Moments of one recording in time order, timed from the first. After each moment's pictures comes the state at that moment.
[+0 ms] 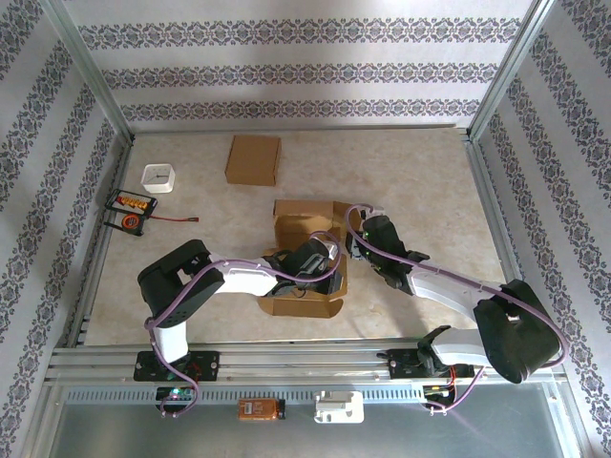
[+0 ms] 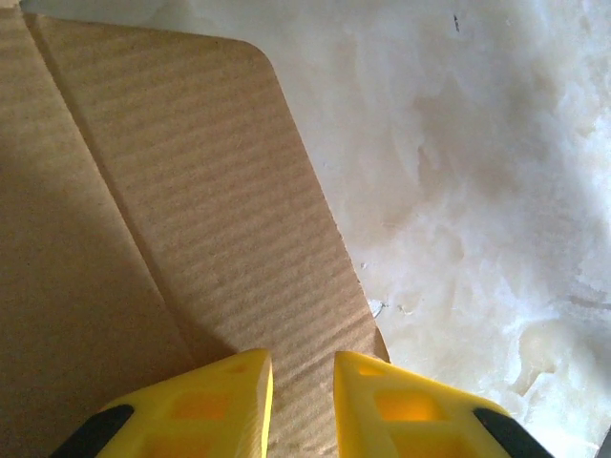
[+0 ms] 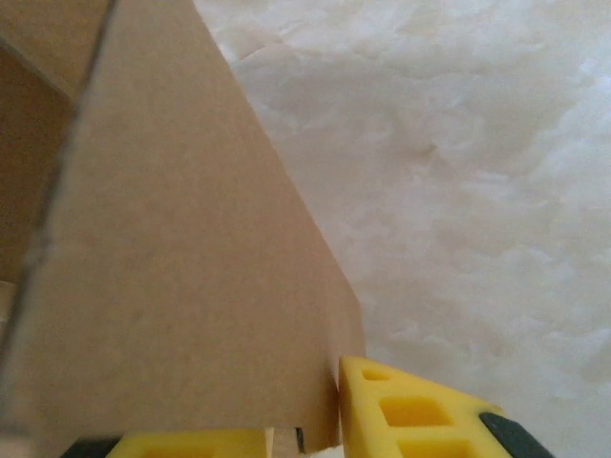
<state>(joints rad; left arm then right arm) -0.94 1.84 0.89 0.14 0.16 -0.70 0.54 1.29 0.53 0.07 0.10 0.50</state>
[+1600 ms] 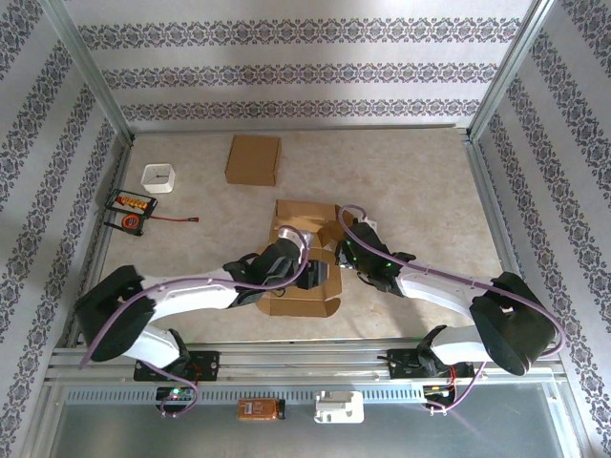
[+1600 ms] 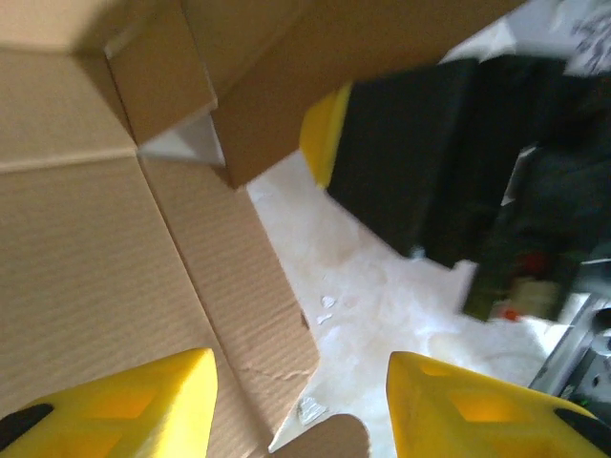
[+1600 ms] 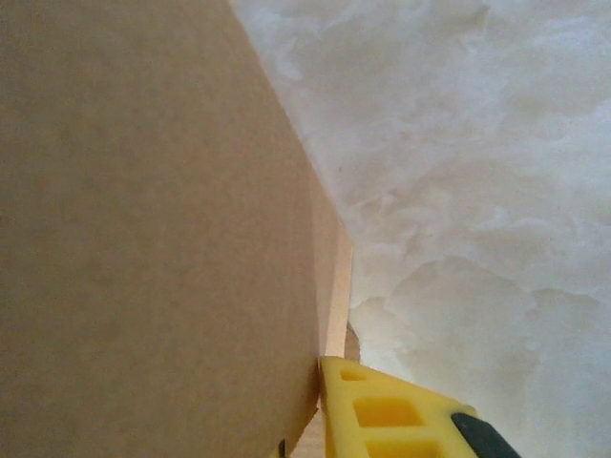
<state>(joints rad) -0.93 1.42 0.70 0.11 -0.01 -0.74 0.69 1.33 0.58 -0.04 0.16 0.80</state>
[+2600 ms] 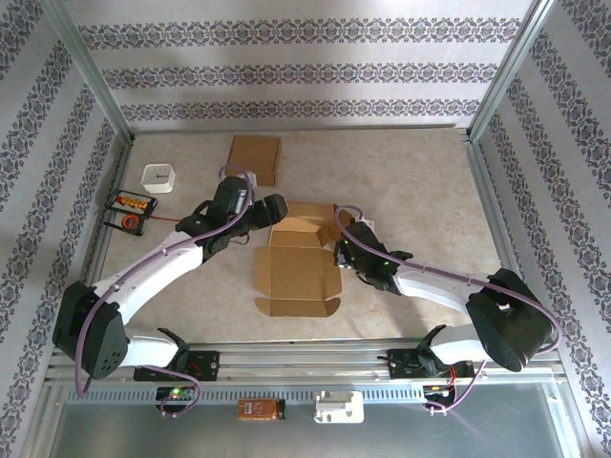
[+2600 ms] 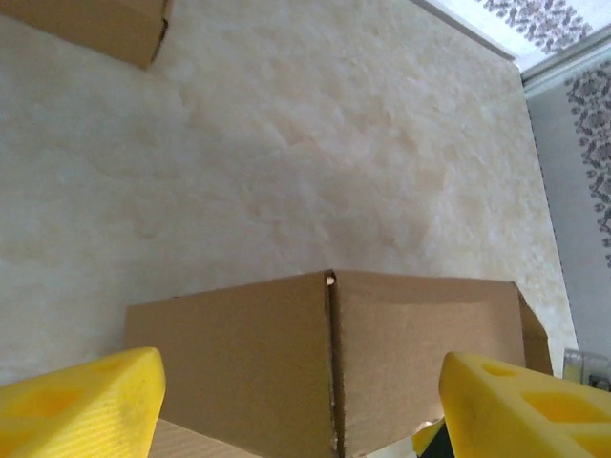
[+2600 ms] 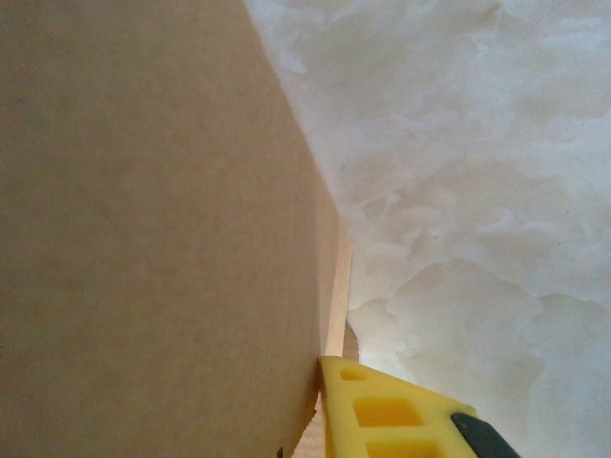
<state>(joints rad) -0.52 1.33 0.97 -0.28 0.05 -0.78 0.69 1.36 0.59 -0.05 0.17 0.78</state>
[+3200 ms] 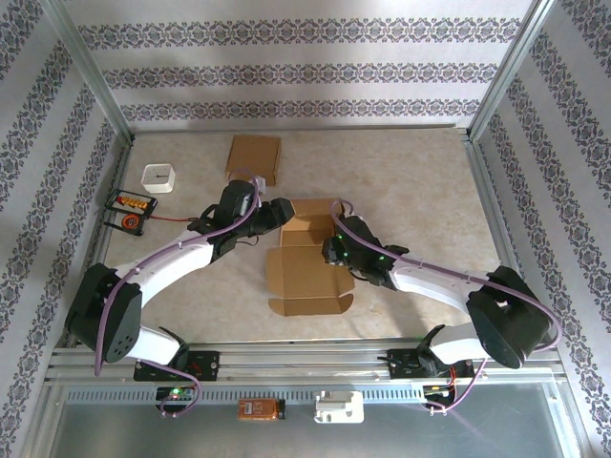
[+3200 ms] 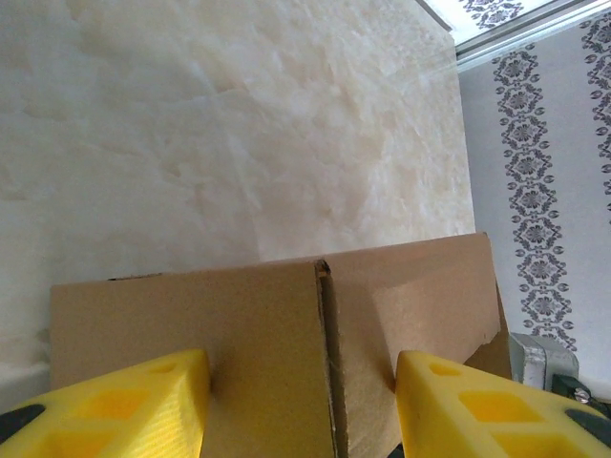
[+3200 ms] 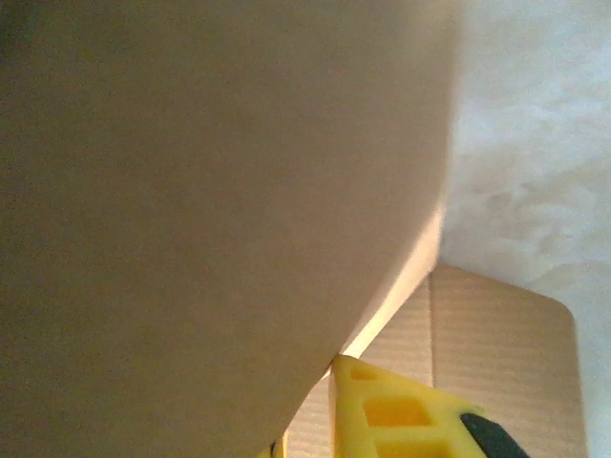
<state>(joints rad) -0.50 1.43 0.89 -0.04 0.24 -0.90 0.72 1.39 0.68 -0.07 0.06 0.79</state>
